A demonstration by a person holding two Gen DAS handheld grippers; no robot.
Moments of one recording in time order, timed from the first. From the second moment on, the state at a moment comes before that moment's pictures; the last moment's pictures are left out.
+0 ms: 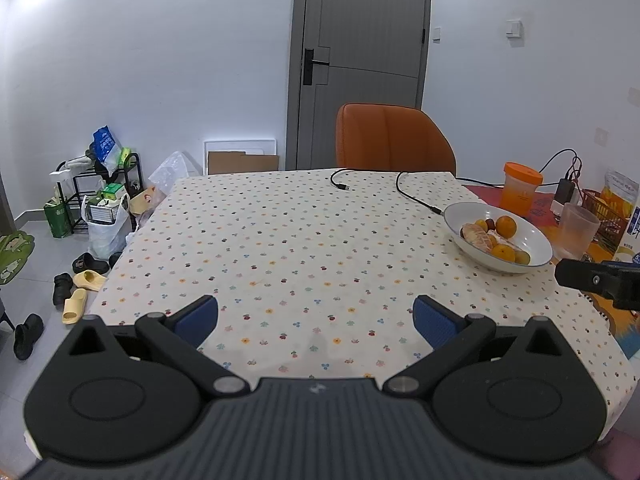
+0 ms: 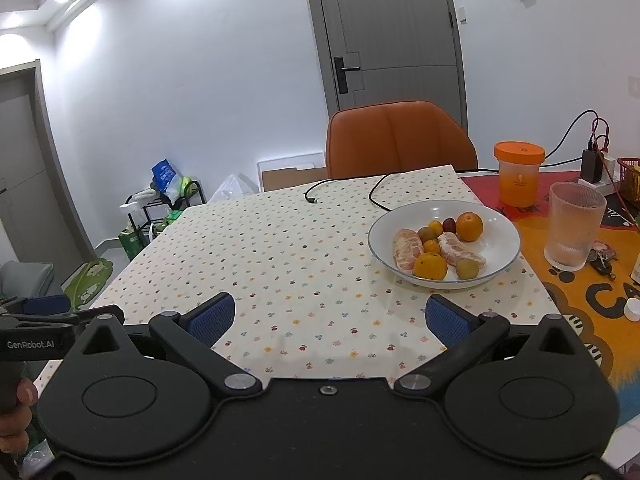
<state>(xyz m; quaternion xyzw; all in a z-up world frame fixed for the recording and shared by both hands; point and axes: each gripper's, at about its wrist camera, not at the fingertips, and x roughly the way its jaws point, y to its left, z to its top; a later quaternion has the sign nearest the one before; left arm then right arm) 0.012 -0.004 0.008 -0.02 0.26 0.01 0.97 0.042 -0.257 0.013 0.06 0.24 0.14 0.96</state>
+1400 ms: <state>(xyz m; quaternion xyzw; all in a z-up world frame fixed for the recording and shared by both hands) 0.010 -0.004 0.010 -0.02 0.26 -0.01 0.97 0.041 -0.255 0.012 0.05 0.24 0.14 0.96</state>
